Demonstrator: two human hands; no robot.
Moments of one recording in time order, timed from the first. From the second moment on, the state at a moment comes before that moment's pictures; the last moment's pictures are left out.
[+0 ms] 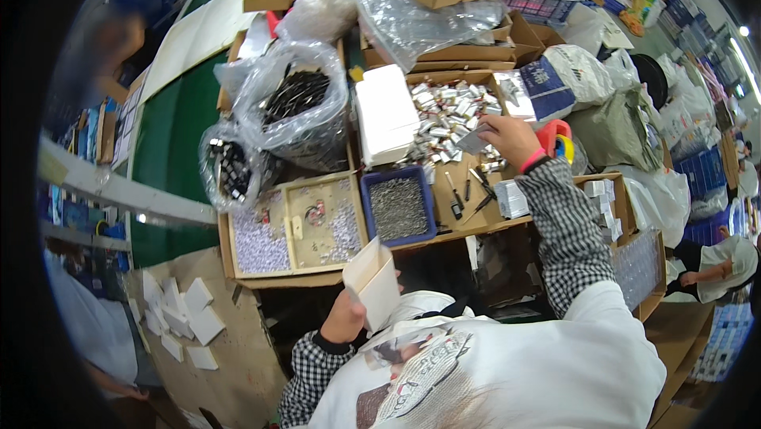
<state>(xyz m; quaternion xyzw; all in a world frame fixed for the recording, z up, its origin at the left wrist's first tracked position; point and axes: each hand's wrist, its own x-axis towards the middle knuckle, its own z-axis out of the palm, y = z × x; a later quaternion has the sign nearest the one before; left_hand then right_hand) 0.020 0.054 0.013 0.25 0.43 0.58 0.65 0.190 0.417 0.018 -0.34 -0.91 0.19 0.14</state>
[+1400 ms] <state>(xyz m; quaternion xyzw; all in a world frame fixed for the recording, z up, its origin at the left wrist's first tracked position) -0.015 0.021 0.002 0.23 0.34 0.61 0.68 0.190 0.339 -0.065 -0.45 -0.86 0.22 -0.05</state>
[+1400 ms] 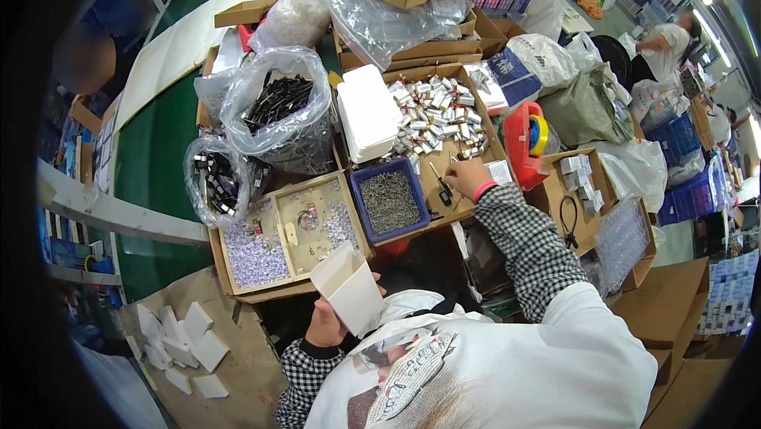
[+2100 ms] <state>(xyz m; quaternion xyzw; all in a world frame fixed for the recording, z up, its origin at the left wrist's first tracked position) 0.013 0.051 0.007 0.27 0.43 0.58 0.64 0.199 0.331 -0.081 -0.42 -0.87 0.23 -0.14</state>
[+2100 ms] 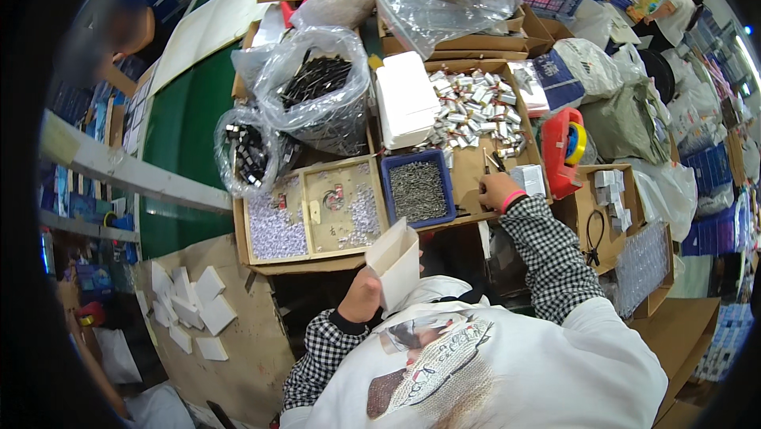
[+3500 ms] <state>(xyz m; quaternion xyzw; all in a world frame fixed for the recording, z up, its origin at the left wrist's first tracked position) -0.021 -0.001 -0.021 0.31 0.47 0.67 0.48 0.079 0.130 0.069 -0.08 -0.88 0.39 0.27</state>
